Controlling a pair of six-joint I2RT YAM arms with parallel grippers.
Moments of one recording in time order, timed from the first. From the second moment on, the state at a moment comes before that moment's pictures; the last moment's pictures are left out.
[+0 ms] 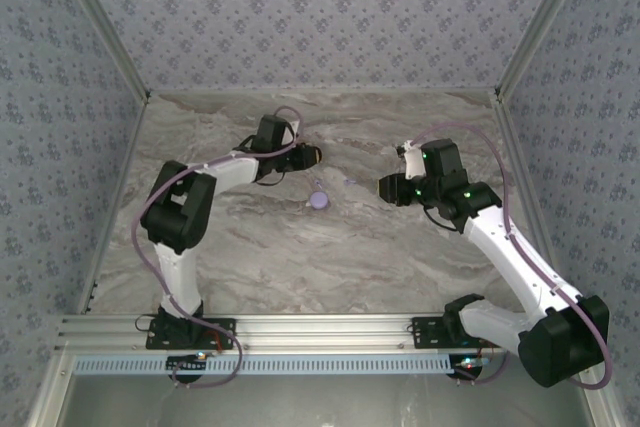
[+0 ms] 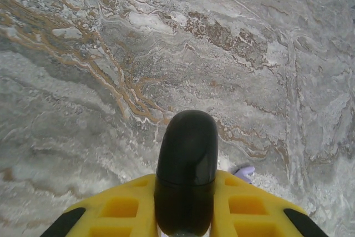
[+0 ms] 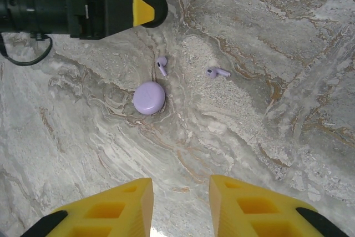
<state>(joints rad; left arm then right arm) -0.46 2.00 1.29 -0.03 0.38 -0.52 0.36 1.10 0.93 -0.58 -0.29 0.23</state>
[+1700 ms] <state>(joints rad) -0.58 1.84 1.31 -0.39 0.05 -0.32 0.35 1.14 0.89 -0.63 -0.25 0.23</state>
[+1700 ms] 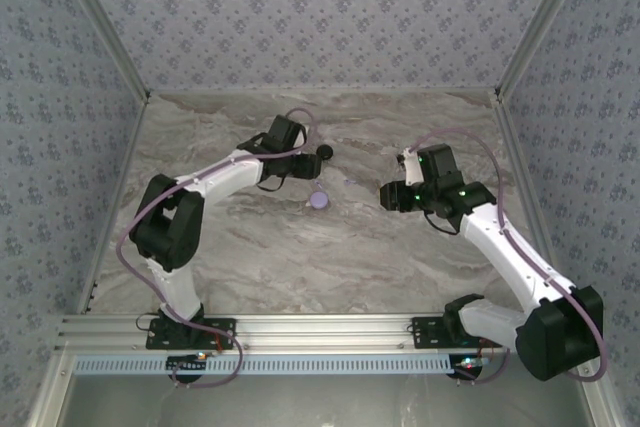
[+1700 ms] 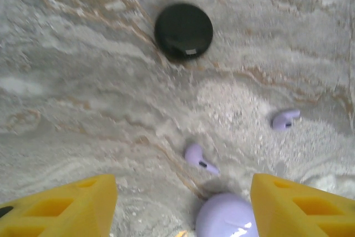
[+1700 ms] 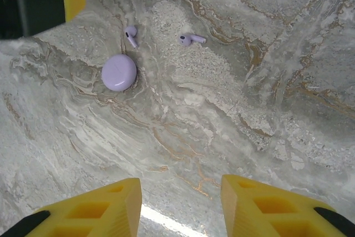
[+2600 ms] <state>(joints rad) -0.73 2.00 1.41 -0.56 -0.09 -0.20 0.35 1.15 0.88 -0.62 -0.23 0.25</state>
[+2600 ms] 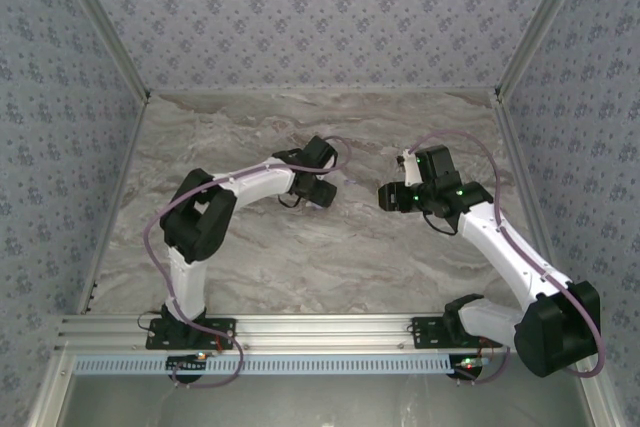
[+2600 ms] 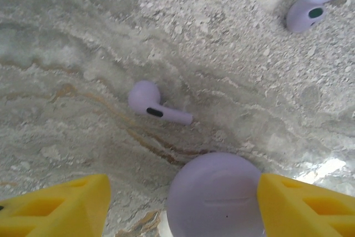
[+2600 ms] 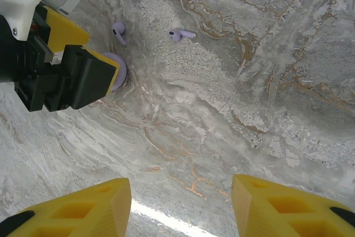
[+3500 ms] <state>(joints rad) -0.76 2.03 1.40 -0.58 -0.08 -0.27 0.35 1.18 0.88 -0.62 -0.22 0.25</state>
